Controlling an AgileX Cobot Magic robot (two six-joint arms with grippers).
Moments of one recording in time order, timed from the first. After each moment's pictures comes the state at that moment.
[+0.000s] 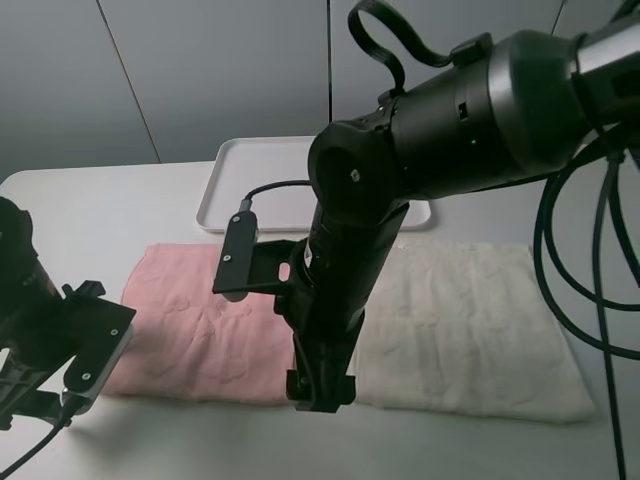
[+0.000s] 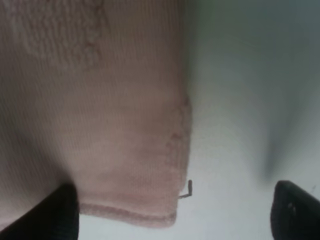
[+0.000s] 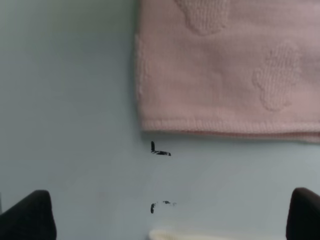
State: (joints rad) left arm -0.26 1.75 -0.59 0.05 0.58 1.37; right arm 0.94 1.87 -1.07 0.22 0.74 -0.74
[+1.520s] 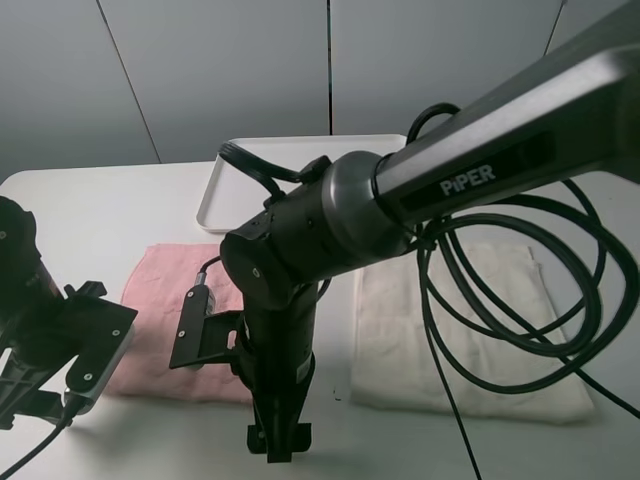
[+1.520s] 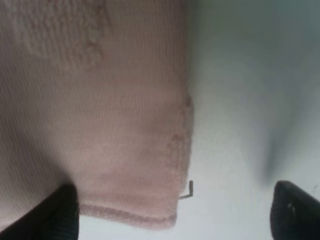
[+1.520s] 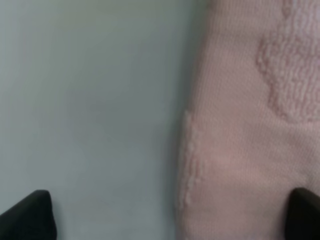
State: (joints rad) left arm -0.26 1.75 -0.59 0.05 0.58 1.37; right arm 1.07 2.12 -1.22 0.17 0.73 -0.65
